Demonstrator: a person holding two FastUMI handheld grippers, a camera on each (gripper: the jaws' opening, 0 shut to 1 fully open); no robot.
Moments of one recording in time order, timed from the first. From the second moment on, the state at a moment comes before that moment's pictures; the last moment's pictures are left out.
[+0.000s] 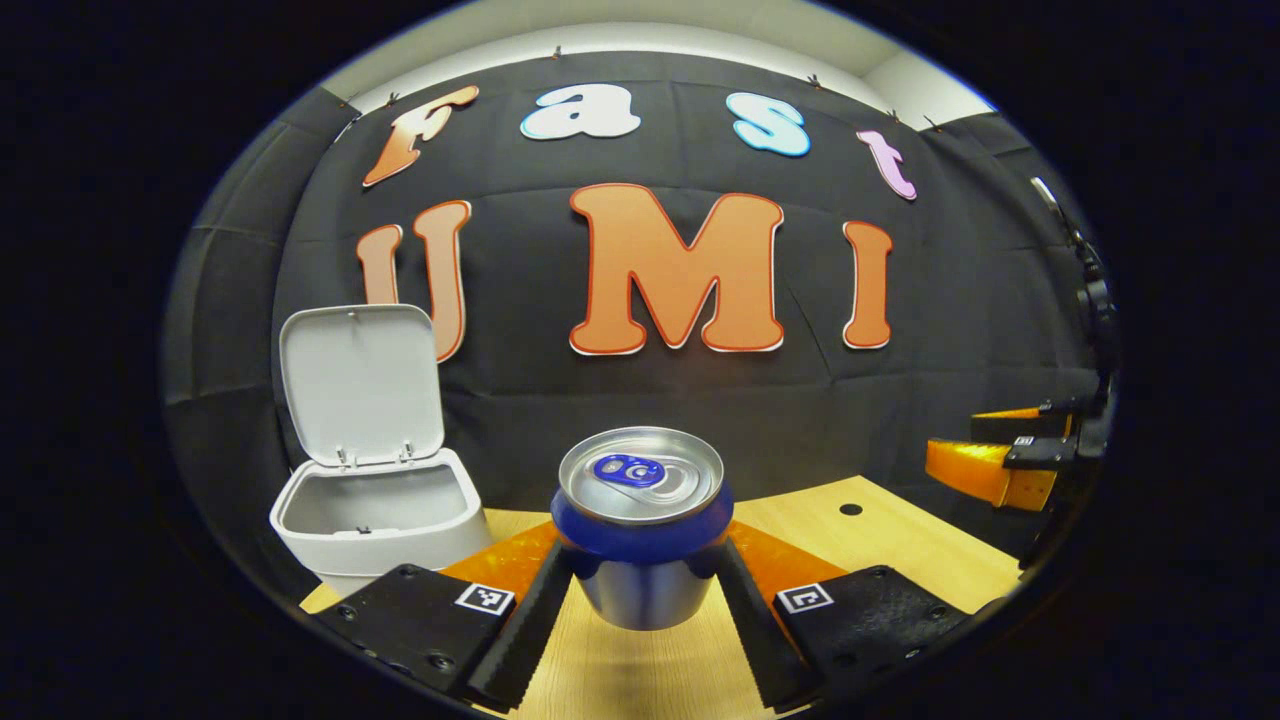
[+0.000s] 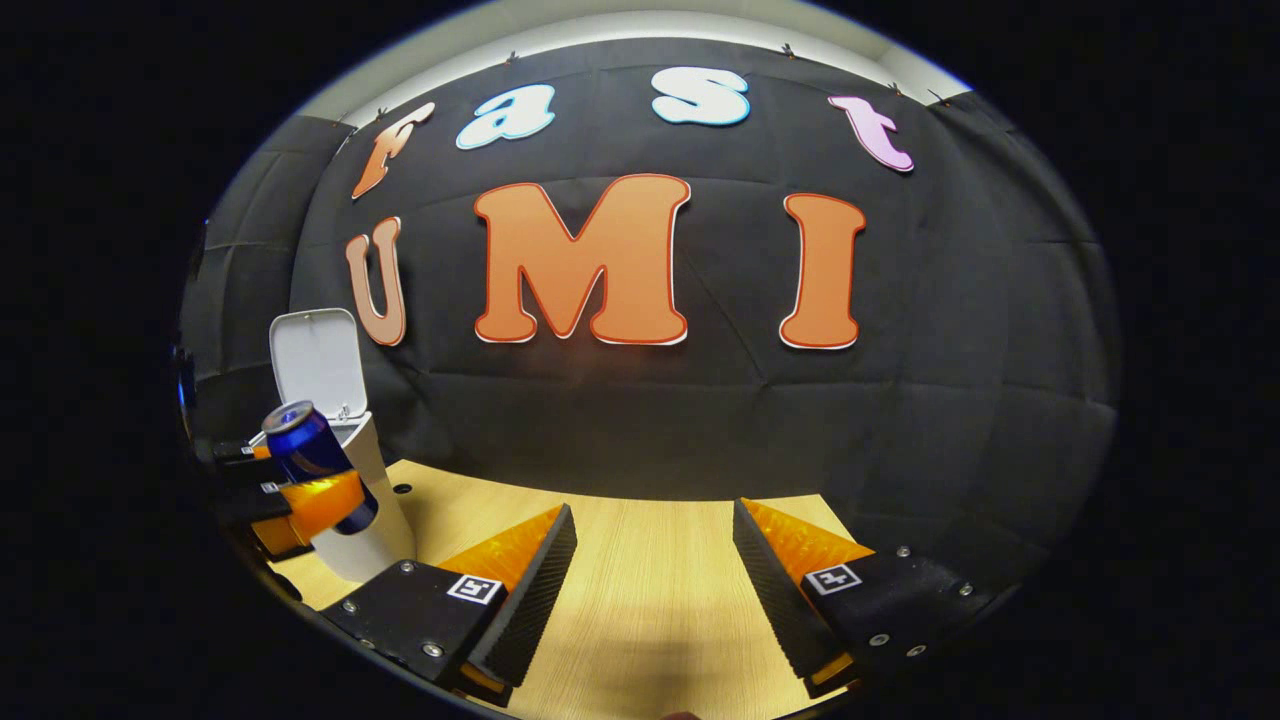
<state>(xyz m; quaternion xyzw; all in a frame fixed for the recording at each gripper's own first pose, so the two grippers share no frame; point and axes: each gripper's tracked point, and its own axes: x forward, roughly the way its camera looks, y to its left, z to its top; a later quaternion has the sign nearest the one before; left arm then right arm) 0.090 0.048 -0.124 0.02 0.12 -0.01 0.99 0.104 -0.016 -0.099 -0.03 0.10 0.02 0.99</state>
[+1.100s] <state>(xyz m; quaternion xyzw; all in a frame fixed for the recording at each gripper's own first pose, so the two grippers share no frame) 0.101 0.247 -0.047 0.02 0.09 0.13 0.99 0.121 0.033 -0.116 -0.03 0.10 0.05 0.99</state>
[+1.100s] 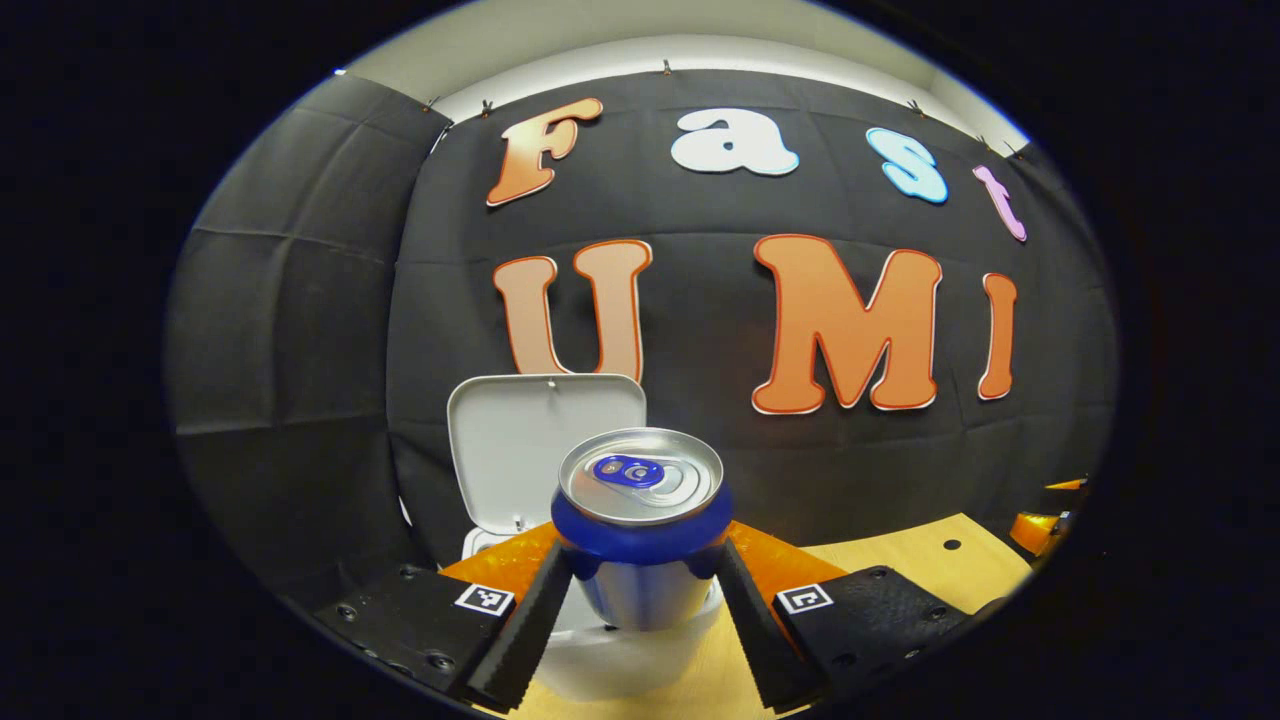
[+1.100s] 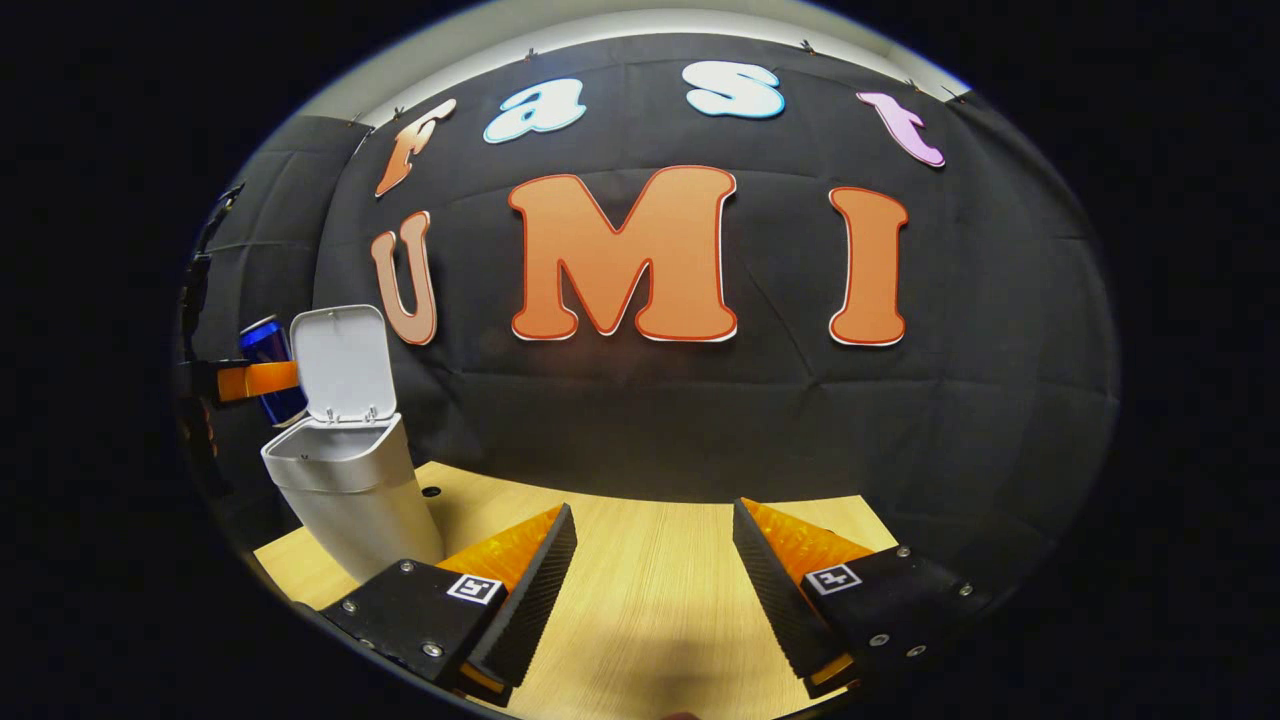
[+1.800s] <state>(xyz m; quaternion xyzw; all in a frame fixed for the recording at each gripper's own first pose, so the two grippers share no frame) 0.168 0.310 -0.087 0.01 0.11 0.14 0.98 0.121 0.033 -0.111 -0.03 0.10 0.04 0.99</state>
